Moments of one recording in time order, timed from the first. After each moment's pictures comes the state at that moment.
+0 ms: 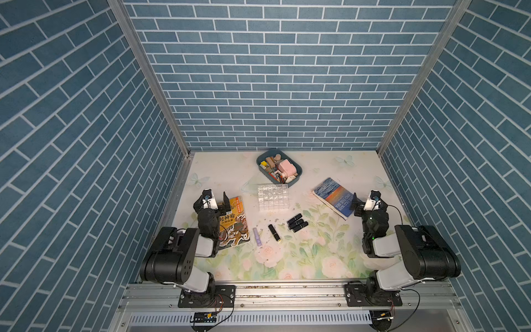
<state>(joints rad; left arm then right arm) -0.07 1.51 0.19 1.21 -0.24 -0.02 0.05 1.53 0.17 1.26 0.18 -0.03</state>
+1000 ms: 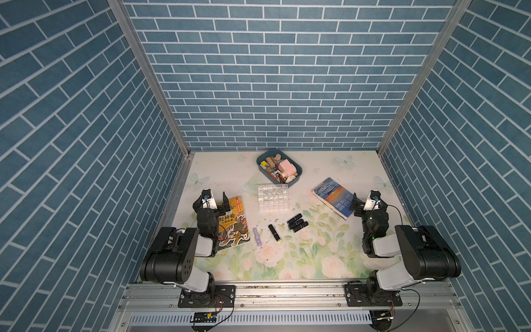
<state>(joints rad) -0.05 1.51 0.19 1.20 -0.21 -0.02 0.06 1.50 0.17 1.21 0.18 -0.03</state>
